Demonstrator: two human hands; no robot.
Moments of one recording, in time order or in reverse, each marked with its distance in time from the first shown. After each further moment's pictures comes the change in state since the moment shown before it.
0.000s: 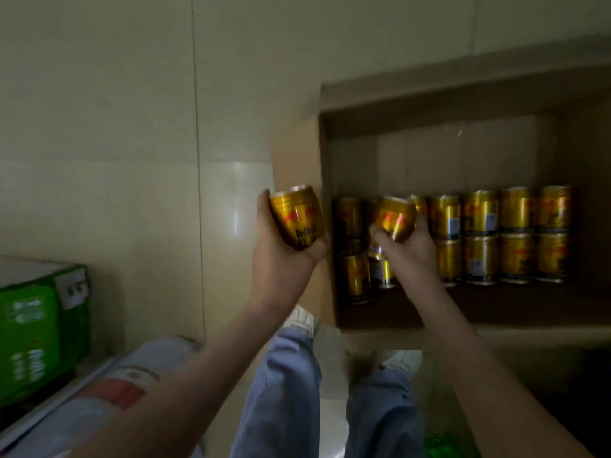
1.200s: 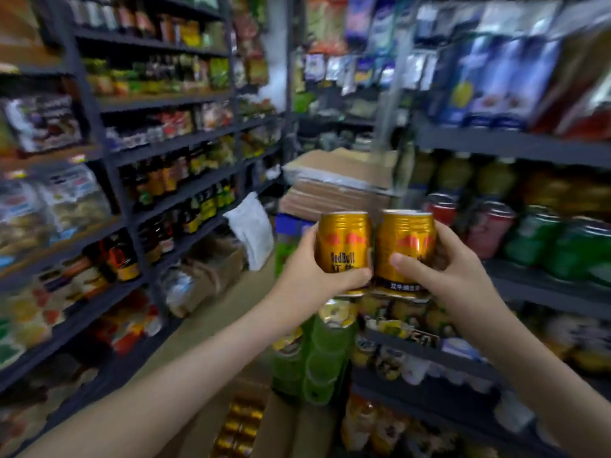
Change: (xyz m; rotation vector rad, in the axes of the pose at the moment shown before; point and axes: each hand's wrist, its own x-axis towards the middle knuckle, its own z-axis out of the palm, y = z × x) left_hand -0.766 0.385 -0.226 0.115 -1.378 1.296; right_hand -0.961 -0.111 -0.377 0.540 1.247 -0.580
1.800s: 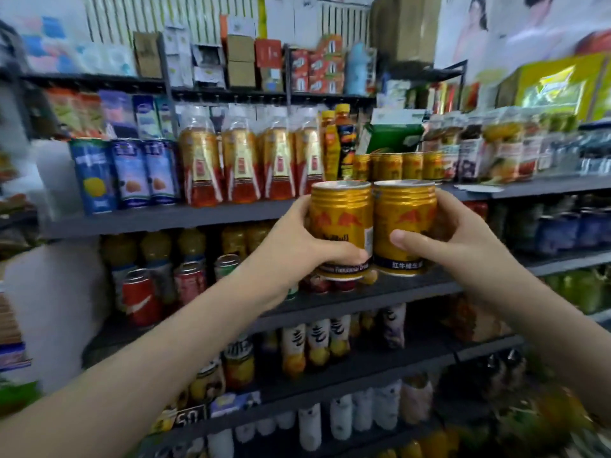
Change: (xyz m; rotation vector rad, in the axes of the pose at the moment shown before) left_hand -0.012 0.203 0.377 -0.134 -0.625 0.293; right_hand -0.165 -0.038 -0.398 -0.206 0.513 -0.120
